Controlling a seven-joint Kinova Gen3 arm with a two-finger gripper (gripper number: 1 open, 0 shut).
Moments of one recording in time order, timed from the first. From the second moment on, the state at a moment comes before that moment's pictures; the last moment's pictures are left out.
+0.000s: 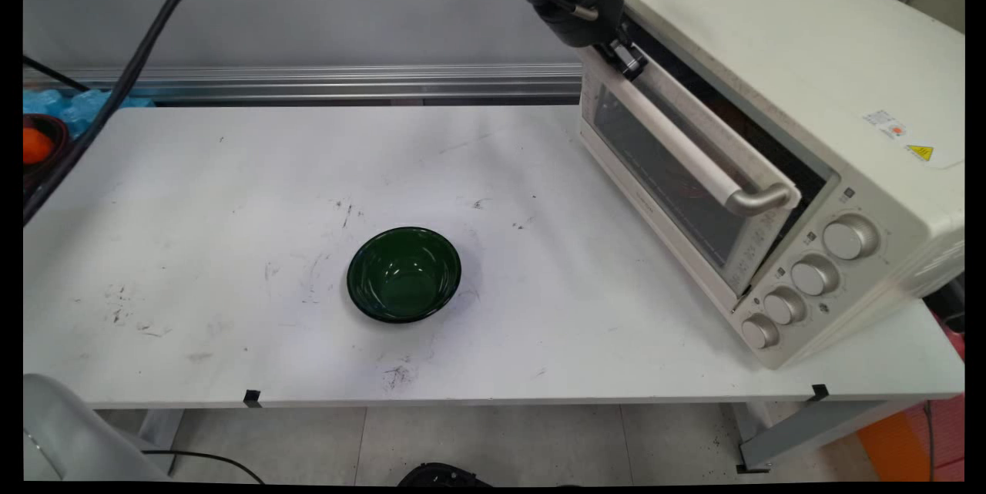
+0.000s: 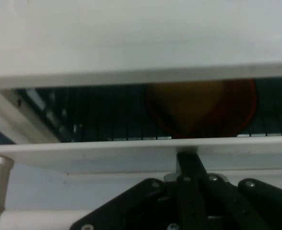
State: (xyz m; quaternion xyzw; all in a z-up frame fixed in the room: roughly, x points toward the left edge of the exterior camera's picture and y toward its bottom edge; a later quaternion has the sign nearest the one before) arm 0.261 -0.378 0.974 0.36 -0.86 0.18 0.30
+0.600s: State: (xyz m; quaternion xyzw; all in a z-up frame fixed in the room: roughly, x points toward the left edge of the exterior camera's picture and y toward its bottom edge) arm 0.290 -0.361 0.957 0.37 -0.87 0.17 0.27
